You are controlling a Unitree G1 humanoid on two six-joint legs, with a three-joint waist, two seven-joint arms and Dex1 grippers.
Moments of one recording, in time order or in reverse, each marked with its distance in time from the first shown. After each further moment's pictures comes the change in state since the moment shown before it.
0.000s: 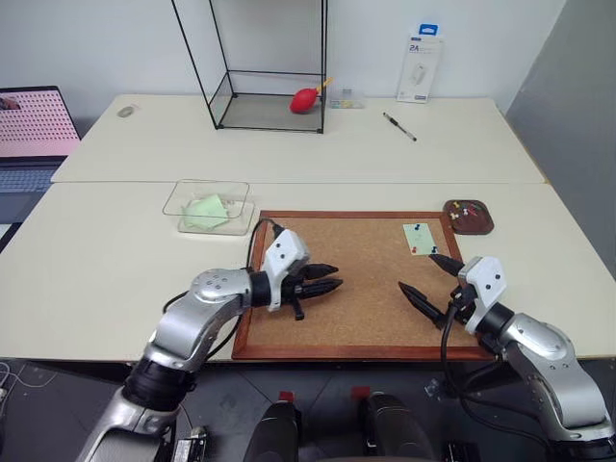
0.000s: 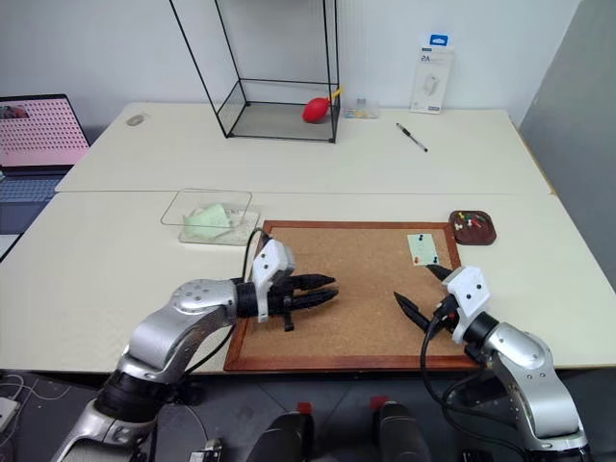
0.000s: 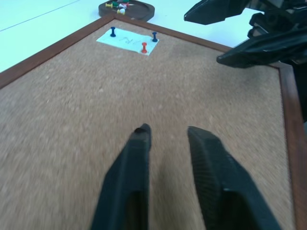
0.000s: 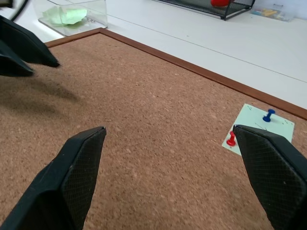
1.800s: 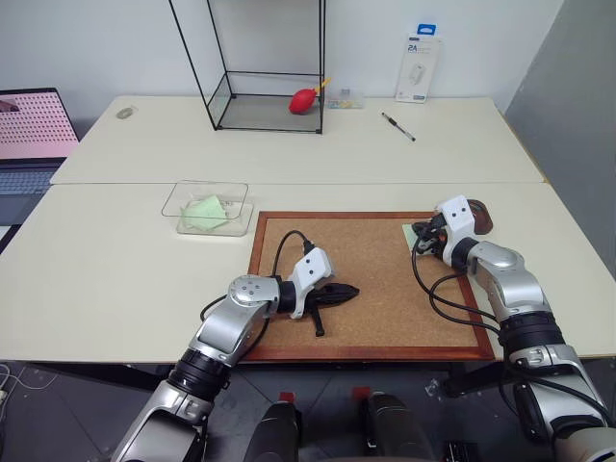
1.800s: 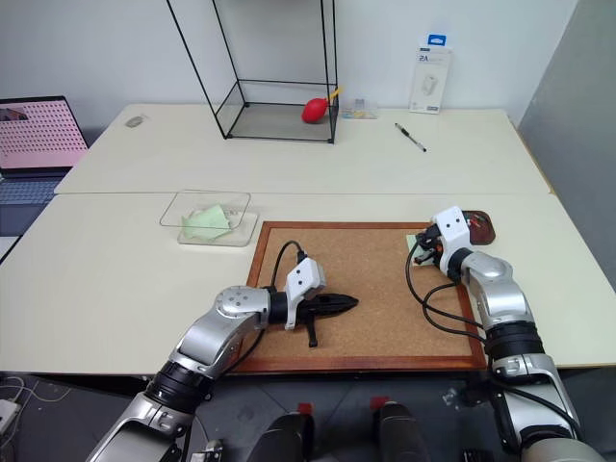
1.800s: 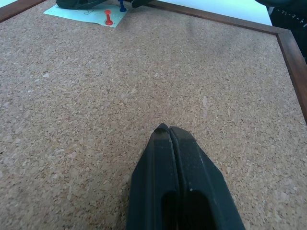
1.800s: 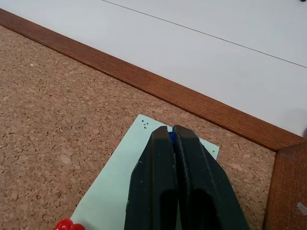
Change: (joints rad) left arm -0.006 -0.119 -0.071 0.217 0.178 -0.172 -0.097; right arm -0.639 0.049 0.058 0.842 -0.160 -0.013 -0.047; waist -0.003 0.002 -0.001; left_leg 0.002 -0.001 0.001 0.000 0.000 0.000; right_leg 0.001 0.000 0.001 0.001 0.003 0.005
